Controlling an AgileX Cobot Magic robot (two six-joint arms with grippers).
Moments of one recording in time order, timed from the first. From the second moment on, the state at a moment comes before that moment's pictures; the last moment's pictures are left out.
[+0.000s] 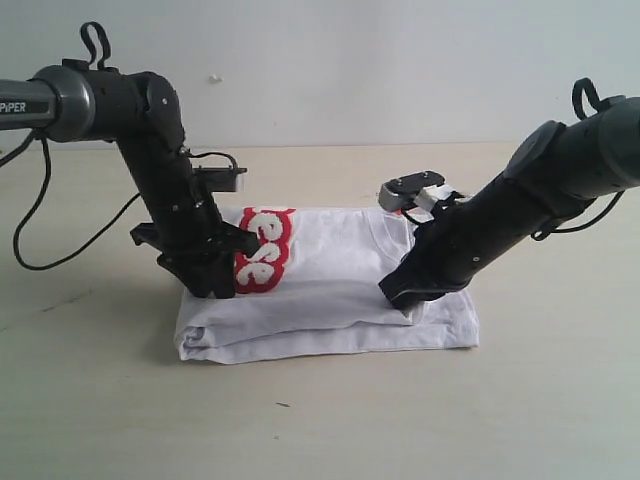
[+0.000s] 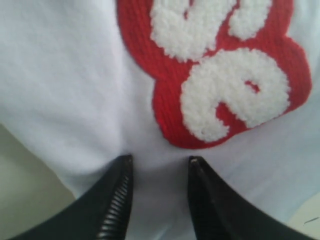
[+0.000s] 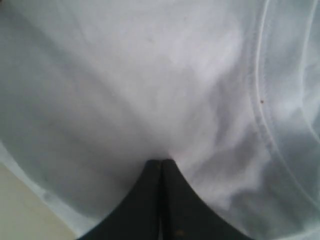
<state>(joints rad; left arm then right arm) -0.36 2.33 -1.76 -0.29 1.20 0.25 0.12 2.08 -1.16 0.82 0.62 -1.02</state>
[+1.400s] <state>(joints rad) -0.35 1.66 -1.28 -0.21 0.70 0.19 0.13 1.51 -1.04 0.03 0.53 -0.18</state>
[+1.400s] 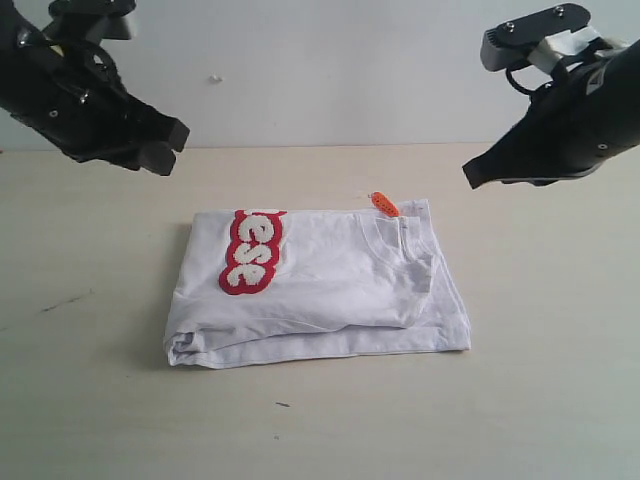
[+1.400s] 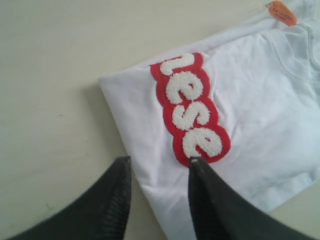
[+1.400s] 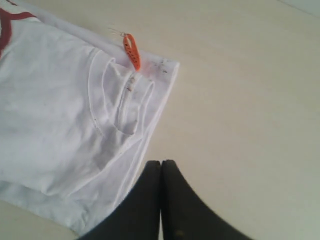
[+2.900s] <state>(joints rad) -0.35 0.95 -0.66 -0.22 0.19 0.07 0.13 1.02 -0.71 -0.16 0.43 0.14</state>
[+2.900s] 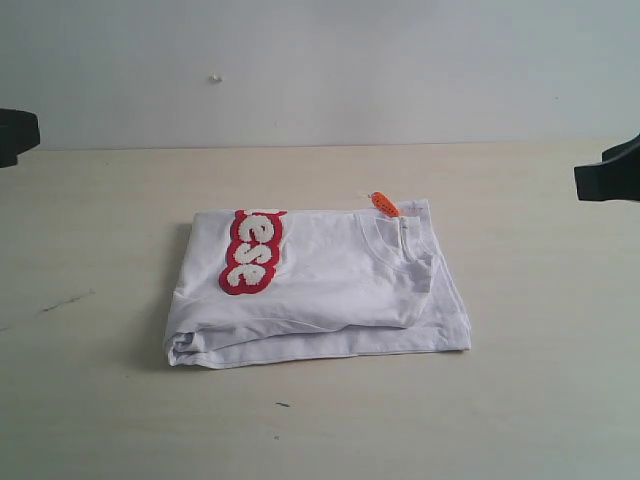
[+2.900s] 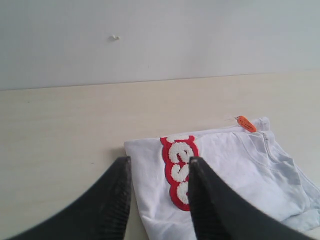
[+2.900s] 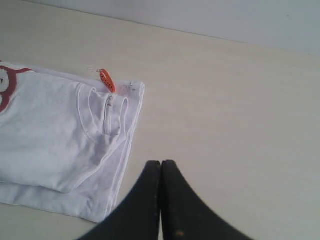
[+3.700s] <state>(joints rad) -0.35 0.86 -0.63 -0.20 0.19 0.25 0.13 1.02 -0.71 -0.16 0.43 0.14</state>
